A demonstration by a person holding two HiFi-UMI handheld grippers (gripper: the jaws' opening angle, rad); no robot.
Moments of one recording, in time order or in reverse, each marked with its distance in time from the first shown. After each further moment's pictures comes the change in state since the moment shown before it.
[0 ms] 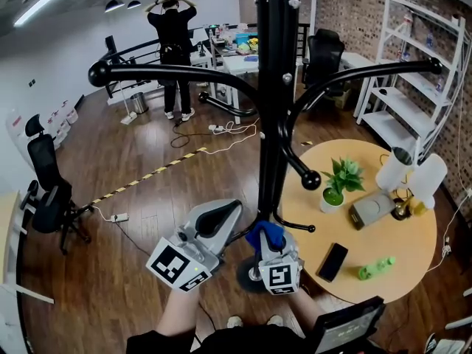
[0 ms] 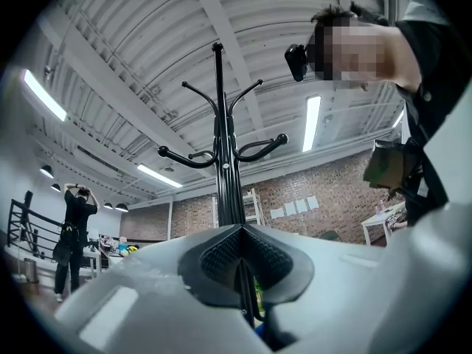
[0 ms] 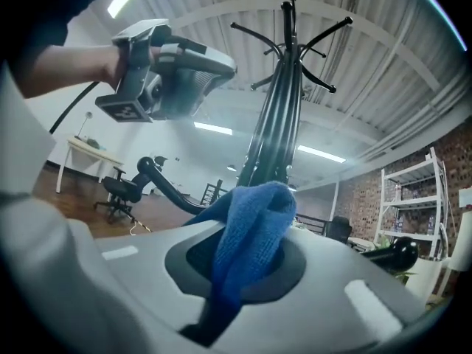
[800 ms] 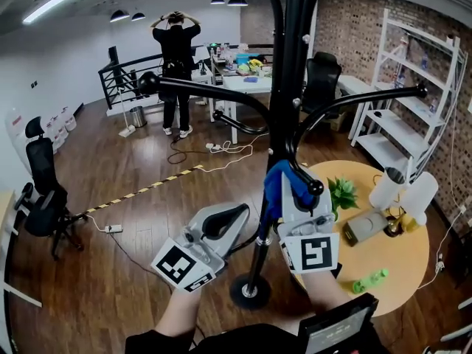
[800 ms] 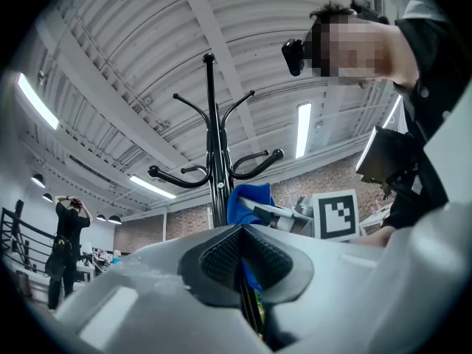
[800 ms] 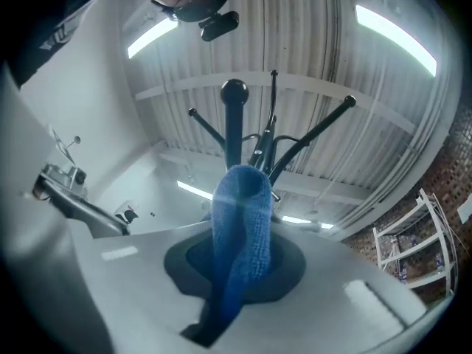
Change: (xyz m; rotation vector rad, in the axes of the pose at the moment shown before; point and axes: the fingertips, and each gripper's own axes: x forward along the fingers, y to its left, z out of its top) left arm 0.006 -0.002 0.026 0.050 -0.070 -0.041; right arm -0.017 -0.107 0.273 0.017 -0.577 -0.128
